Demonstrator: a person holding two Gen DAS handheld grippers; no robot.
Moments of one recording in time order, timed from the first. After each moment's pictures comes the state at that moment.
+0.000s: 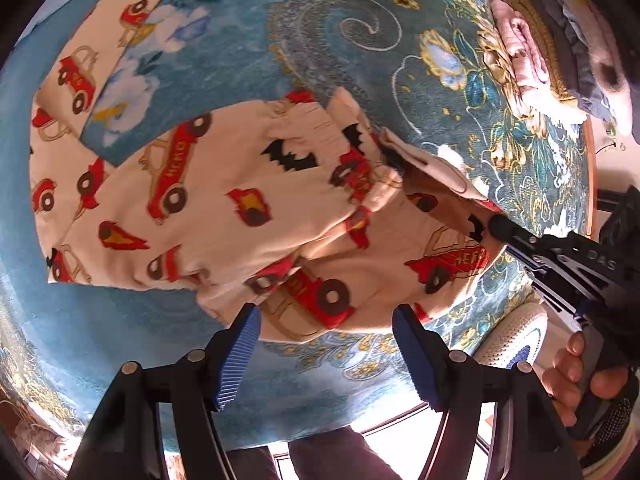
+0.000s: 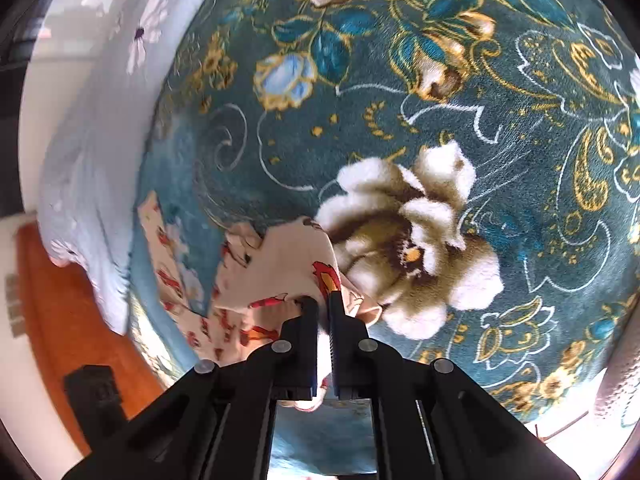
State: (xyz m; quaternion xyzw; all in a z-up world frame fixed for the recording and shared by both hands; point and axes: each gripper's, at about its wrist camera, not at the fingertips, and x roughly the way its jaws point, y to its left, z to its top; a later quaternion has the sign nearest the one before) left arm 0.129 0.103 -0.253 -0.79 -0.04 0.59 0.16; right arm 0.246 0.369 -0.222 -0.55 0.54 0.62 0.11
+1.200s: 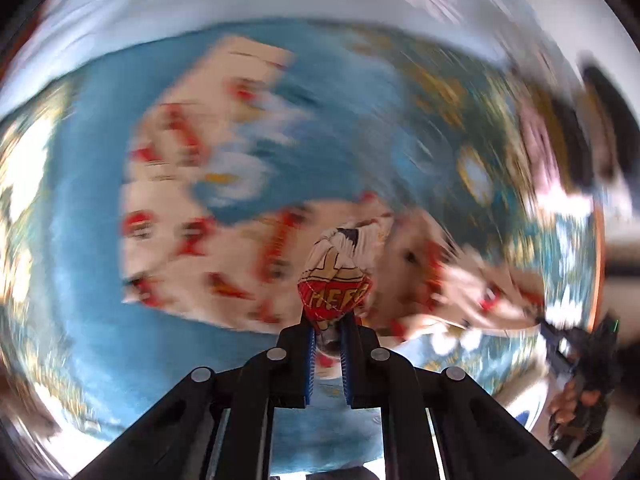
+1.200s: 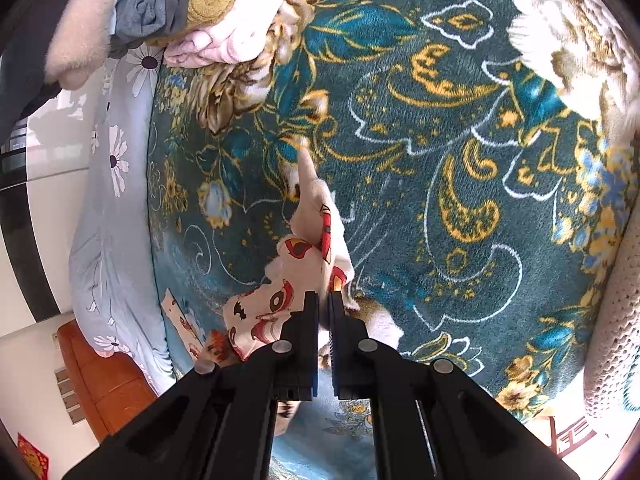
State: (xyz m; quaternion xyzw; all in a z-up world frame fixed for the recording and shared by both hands) left arm 0.084 -0.035 -0.163 -0.68 -0.09 0.72 0.05; right arm 0.314 0.458 -0.227 -0.49 0.59 0.60 0.20
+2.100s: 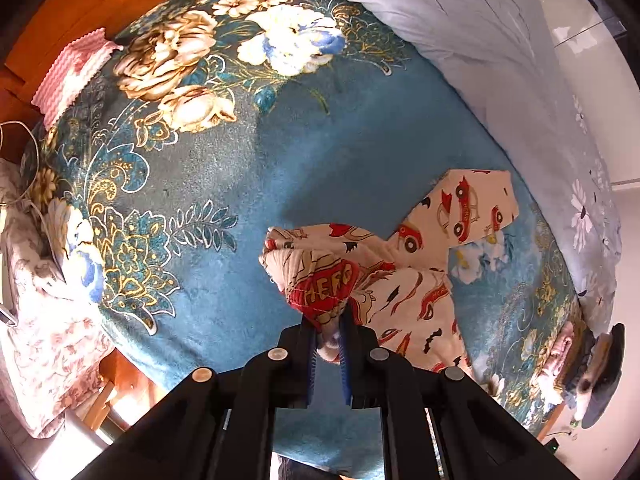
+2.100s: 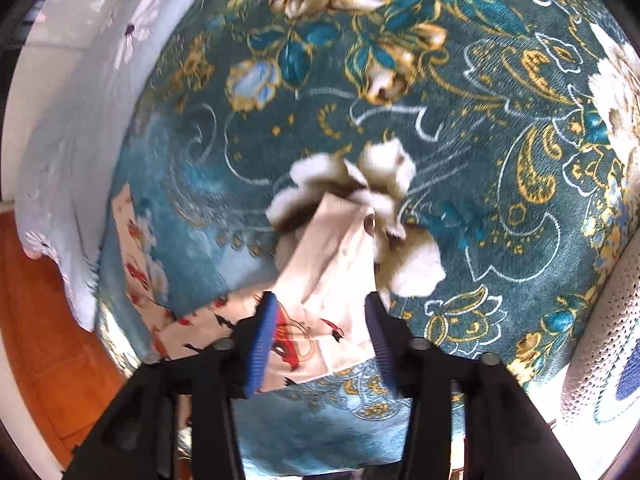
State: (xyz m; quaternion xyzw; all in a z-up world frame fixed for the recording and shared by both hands) left arm 0.206 -0.322 -0.149 -0.63 -0.31 0.69 -0.17; right arm 0.256 0.326 -0.233 -0.64 0.40 0.64 0.13
